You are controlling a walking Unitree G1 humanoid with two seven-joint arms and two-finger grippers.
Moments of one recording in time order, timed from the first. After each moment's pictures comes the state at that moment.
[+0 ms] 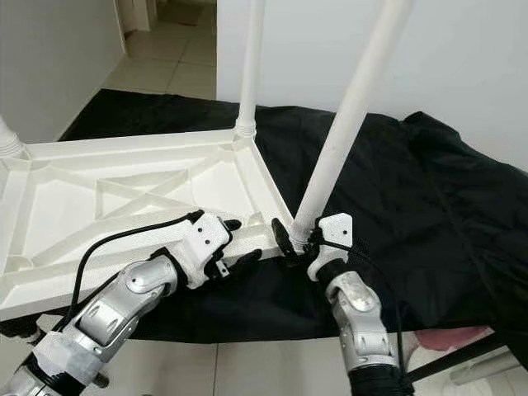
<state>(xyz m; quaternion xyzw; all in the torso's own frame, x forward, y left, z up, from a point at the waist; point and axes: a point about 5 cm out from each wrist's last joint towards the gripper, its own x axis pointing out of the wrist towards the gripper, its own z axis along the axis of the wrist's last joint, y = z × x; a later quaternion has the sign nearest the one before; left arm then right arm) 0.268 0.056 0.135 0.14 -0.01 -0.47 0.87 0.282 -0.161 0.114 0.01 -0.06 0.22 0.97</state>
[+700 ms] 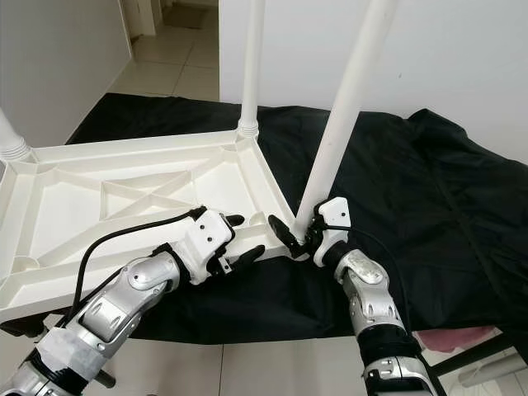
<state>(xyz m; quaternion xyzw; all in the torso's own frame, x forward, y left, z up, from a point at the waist) 0.274 0.054 0.138 0.15 -0.02 -0.47 0.87 0.316 -0.168 0.113 -0.02 -0.04 0.30 0.95</state>
